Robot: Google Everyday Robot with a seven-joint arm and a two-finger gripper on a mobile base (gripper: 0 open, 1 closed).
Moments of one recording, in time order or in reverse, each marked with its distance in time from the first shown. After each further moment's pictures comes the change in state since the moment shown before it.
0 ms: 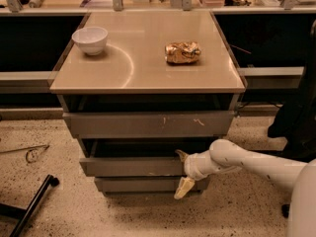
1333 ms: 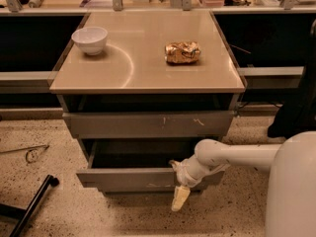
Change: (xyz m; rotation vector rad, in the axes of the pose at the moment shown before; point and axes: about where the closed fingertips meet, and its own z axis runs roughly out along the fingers) arm -0.012 0.051 0.006 -0.154 0.171 0.014
